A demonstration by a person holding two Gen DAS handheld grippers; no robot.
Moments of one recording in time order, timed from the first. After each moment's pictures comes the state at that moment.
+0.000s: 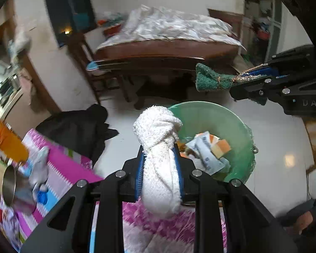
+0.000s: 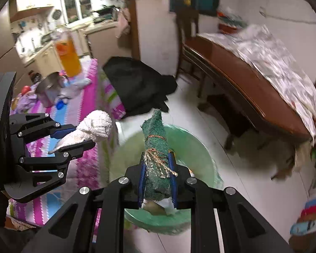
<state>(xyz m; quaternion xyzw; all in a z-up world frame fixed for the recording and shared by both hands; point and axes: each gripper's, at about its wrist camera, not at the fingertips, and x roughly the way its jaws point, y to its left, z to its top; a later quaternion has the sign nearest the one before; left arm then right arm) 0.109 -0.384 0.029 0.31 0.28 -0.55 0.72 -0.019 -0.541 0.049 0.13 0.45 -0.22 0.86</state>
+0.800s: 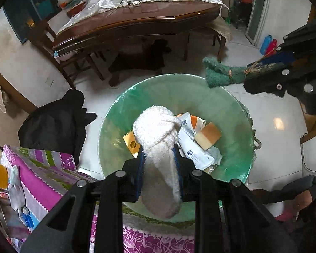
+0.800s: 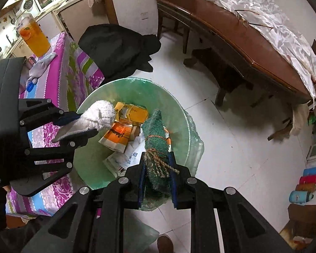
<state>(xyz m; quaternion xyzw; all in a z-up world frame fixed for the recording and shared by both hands) 0.088 -0.468 -0.033 0.40 0.34 -0.57 0.63 -0.033 -0.606 -0.023 0.20 0.55 -0.23 0.78</state>
